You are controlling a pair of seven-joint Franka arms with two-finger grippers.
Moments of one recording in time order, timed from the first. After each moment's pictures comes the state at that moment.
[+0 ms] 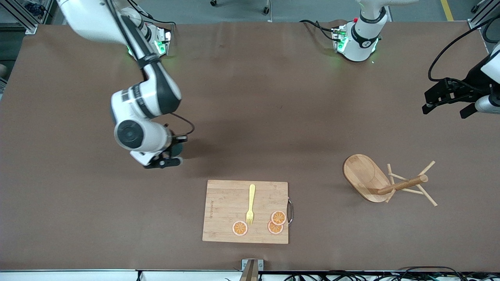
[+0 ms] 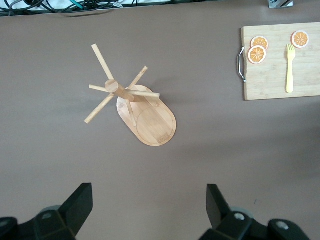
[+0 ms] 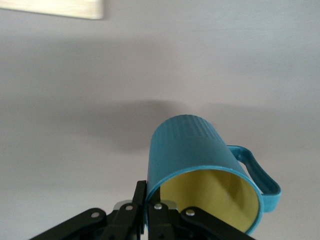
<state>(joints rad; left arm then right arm) -0.03 0.05 -0.06 -1.44 -0.06 1.62 0.02 0.45 0.45 0.00 -1.67 0.13 1.87 0.33</state>
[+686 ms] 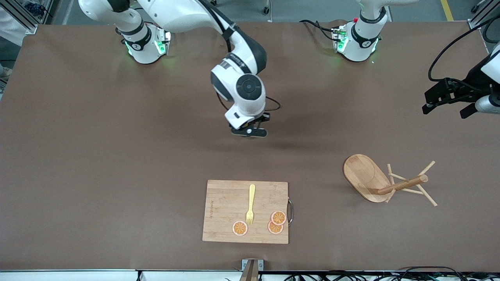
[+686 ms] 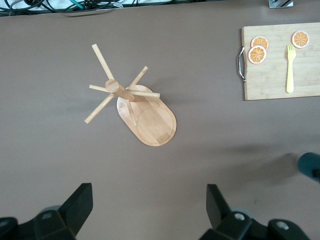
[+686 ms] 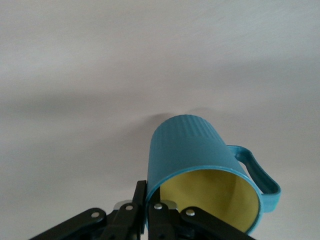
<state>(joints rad) -0.03 0.05 -0.06 -1.44 -0.06 1.62 0.02 0.85 0.70 0.00 -1.38 0.17 2.01 0.90</state>
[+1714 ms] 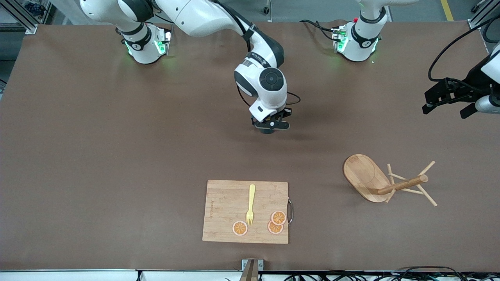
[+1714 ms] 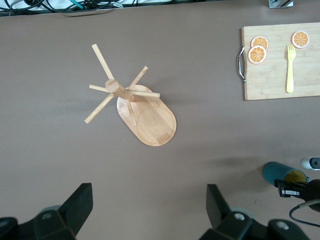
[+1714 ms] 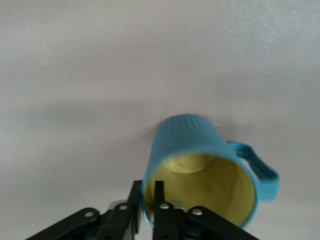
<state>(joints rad) -0.03 0.05 -0.06 -1.44 -0.06 1.62 0.02 0.94 0.82 0.00 -1.26 0.20 2.11 0.98</state>
